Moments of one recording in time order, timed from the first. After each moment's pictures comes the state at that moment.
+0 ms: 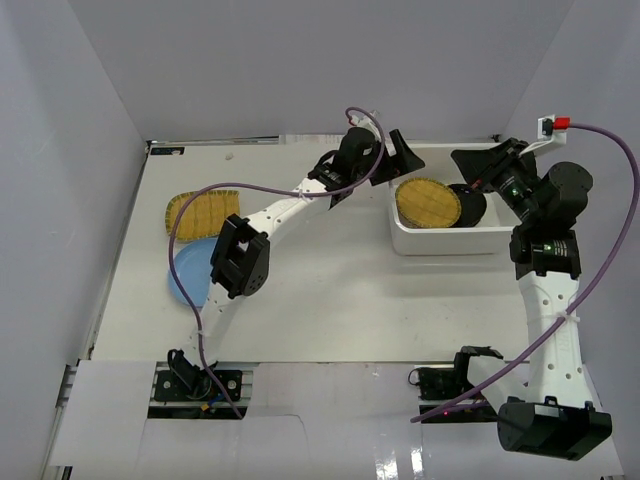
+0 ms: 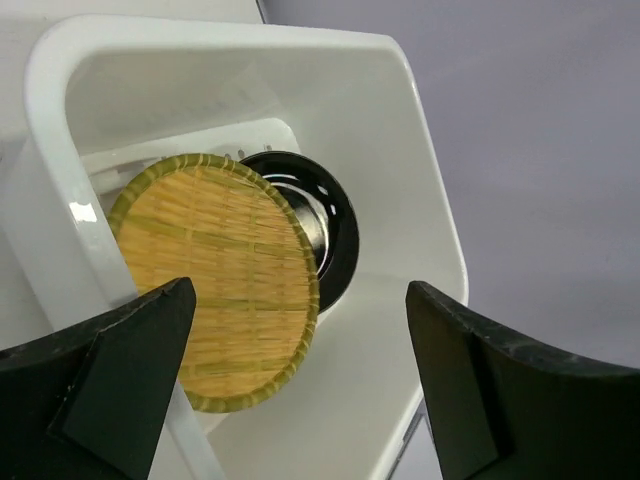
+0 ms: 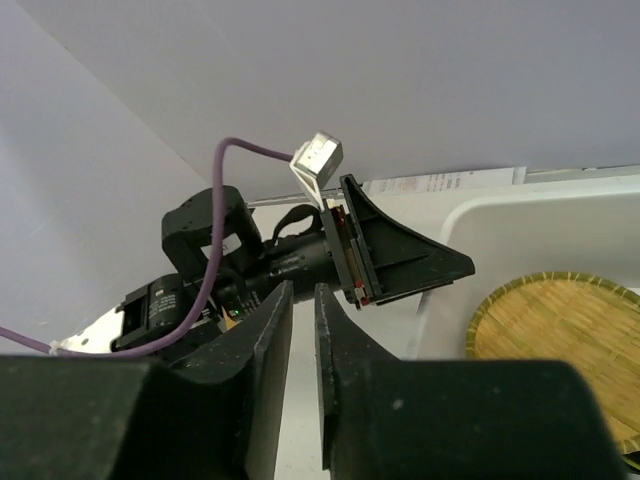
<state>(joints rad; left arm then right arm) -0.74 2.32 2.13 -0.07 0.17 -0.89 -0.09 0.96 1.13 -0.08 -0.56 0.60</state>
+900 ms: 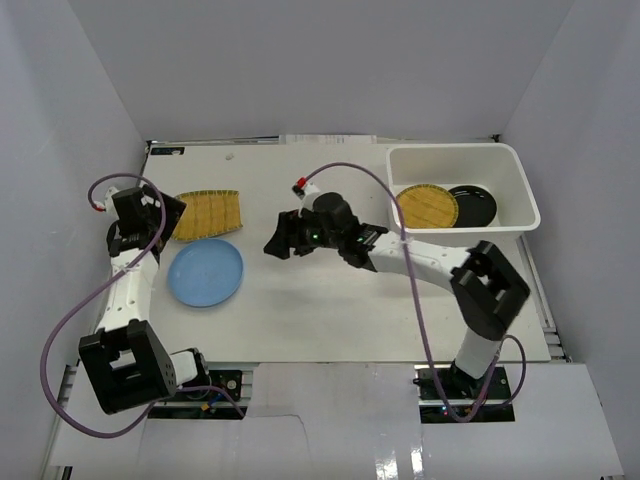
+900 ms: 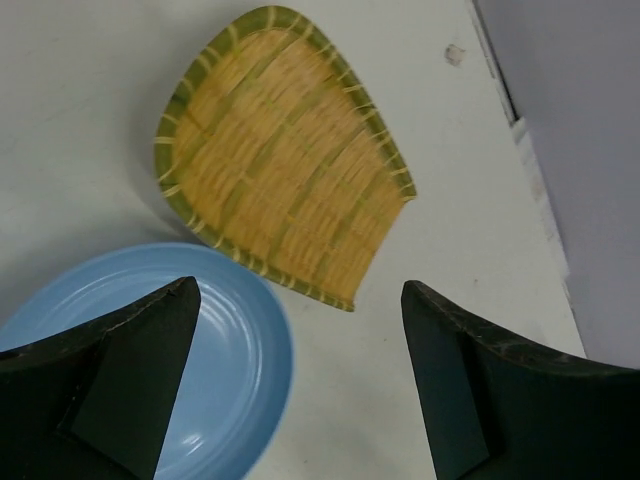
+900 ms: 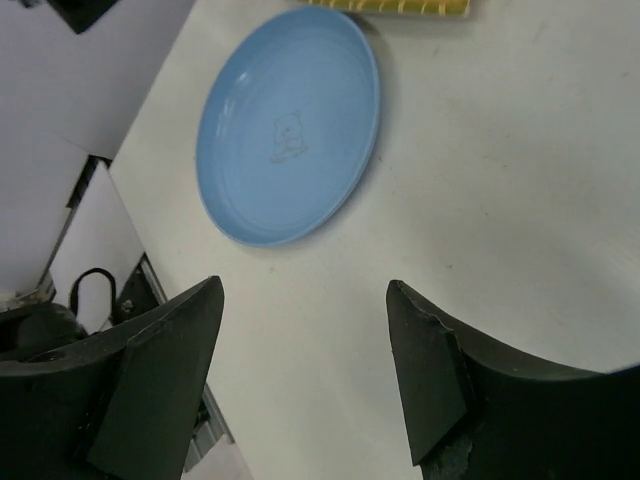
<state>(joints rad) 0.26 1.22 0.90 -0.25 0.03 -0.80 0.89 1.69 1.17 0.15 -0.27 0.56</state>
